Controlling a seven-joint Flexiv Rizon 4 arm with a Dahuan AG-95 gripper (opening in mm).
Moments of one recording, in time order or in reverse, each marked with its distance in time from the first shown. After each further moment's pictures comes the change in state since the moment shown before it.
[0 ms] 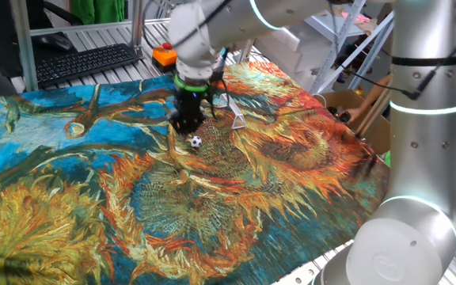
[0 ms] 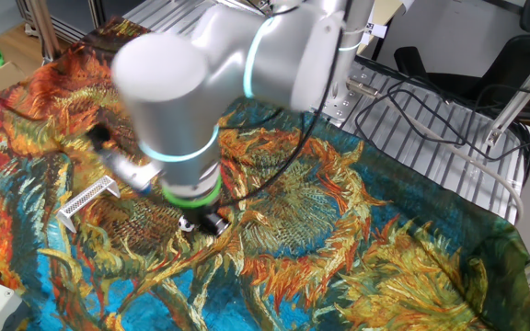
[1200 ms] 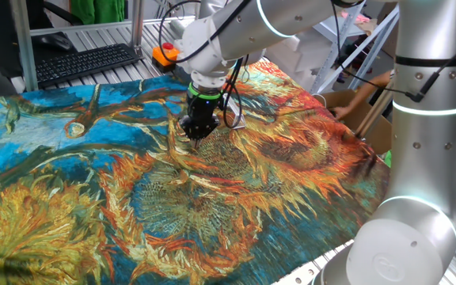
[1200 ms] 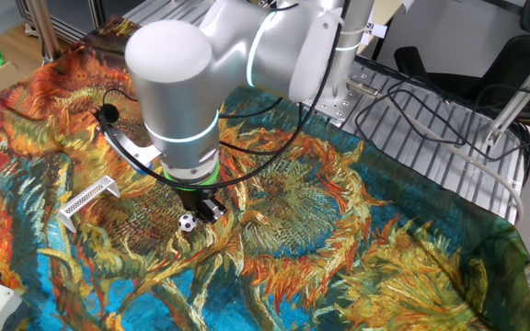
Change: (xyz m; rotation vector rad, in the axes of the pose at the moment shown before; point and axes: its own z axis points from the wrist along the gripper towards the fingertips) arm -0.001 -0.038 0.014 0.006 -0.033 0.049
